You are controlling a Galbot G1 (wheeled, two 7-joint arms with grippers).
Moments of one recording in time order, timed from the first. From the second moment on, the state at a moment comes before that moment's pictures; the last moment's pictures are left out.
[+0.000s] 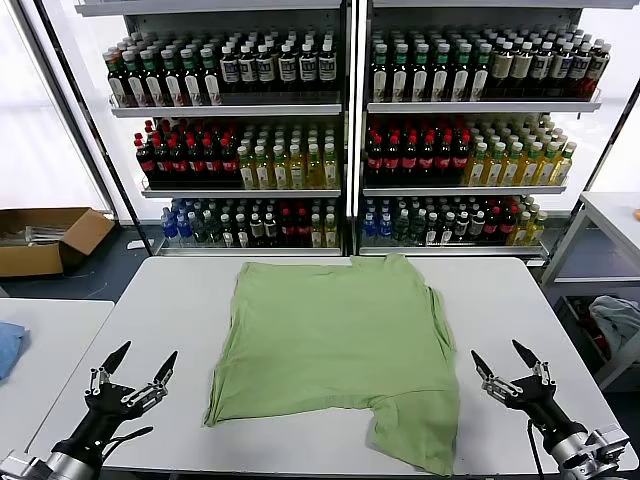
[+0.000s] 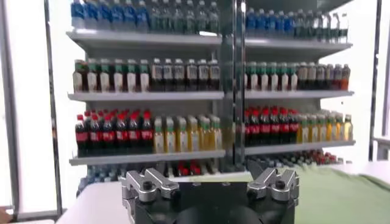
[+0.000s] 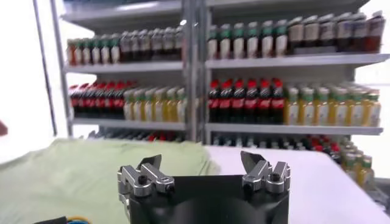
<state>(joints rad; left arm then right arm) 1.69 -1.32 -0.94 -2.16 -0.37 0.21 0.46 -1.59 1.32 0.92 2.06 0.27 -0.23 -0.56</state>
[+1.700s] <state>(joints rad) 1.63 -1.24 -0.65 -2.00 -0.33 0.41 0.31 -1.82 1.23 0.73 2.15 0.23 -0.41 -0.47</state>
